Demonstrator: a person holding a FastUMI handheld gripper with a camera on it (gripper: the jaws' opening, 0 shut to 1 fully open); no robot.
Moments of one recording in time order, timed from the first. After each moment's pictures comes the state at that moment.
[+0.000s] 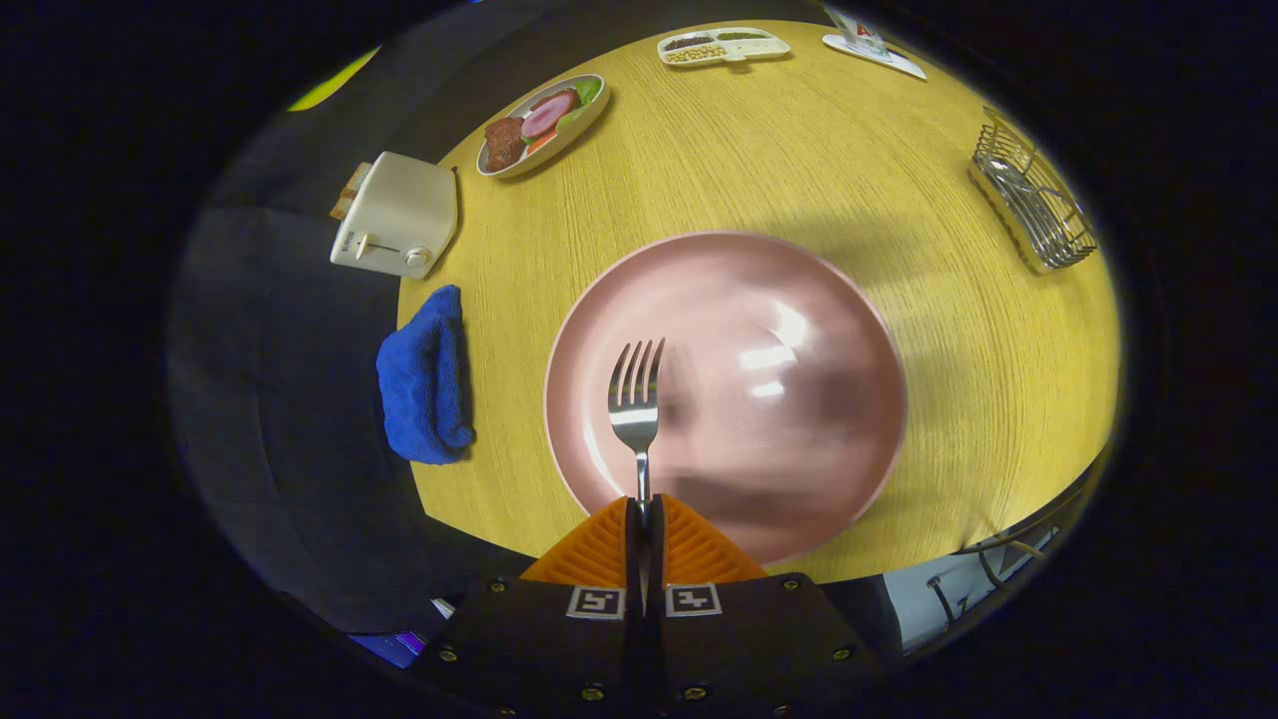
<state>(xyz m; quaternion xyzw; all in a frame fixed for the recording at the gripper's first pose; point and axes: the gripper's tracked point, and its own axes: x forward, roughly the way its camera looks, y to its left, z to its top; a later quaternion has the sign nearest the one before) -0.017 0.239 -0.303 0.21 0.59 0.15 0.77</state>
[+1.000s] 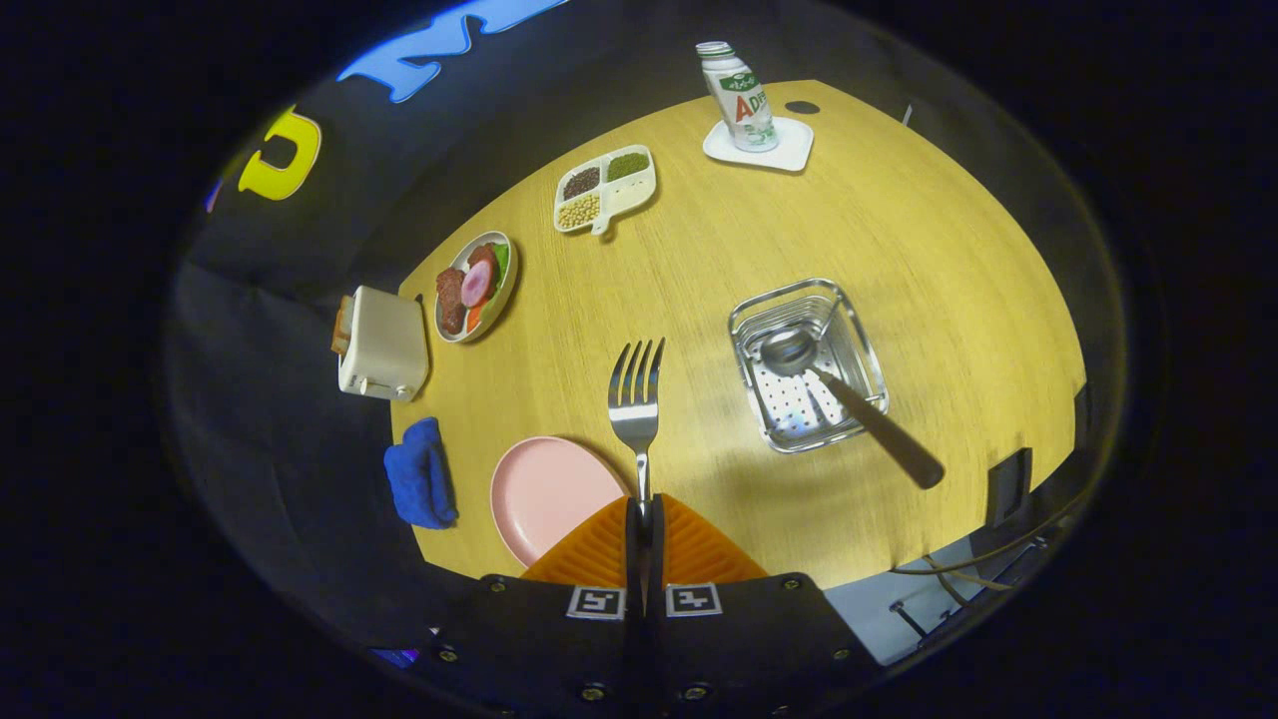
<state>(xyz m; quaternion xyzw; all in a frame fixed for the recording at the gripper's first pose) 0.046 0.031 -0.206 0.22 0.52 0.08 0.82</state>
